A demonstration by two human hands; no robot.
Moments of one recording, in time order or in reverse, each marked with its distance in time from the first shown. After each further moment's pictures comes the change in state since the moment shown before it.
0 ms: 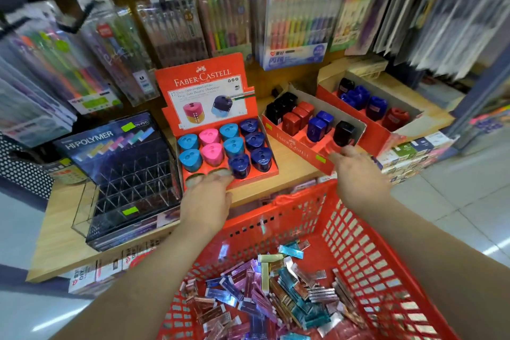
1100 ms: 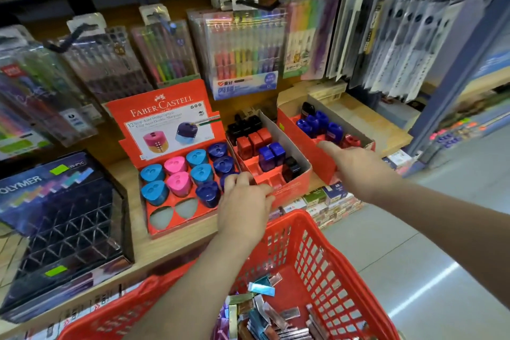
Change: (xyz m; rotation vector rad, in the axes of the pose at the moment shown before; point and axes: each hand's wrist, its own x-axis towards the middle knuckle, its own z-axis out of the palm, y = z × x) left_hand 0.053 0.138 0.009 -0.094 -0.030 0.094; right_hand 0.054 0.095 -0.035 0.012 -0.068 -0.105
